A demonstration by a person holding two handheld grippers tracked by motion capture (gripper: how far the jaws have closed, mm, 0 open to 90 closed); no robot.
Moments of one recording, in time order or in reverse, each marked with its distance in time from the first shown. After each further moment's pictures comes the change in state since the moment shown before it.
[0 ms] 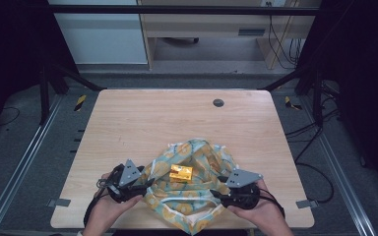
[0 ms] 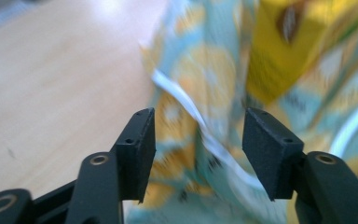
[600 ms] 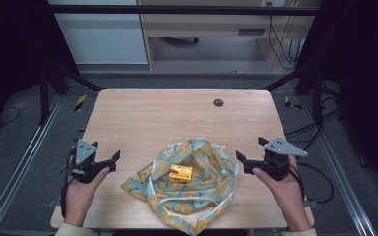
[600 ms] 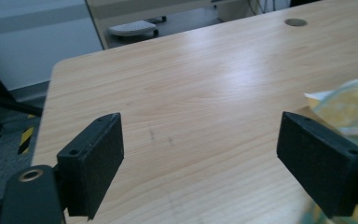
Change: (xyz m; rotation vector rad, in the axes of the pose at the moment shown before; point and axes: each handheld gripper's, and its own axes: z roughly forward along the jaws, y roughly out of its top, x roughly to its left) left arm 0.094 -0.026 -0.029 -0.134 0.325 -0.285; right arm -0.080 0.012 -0.044 -0.249 -0.337 0.274
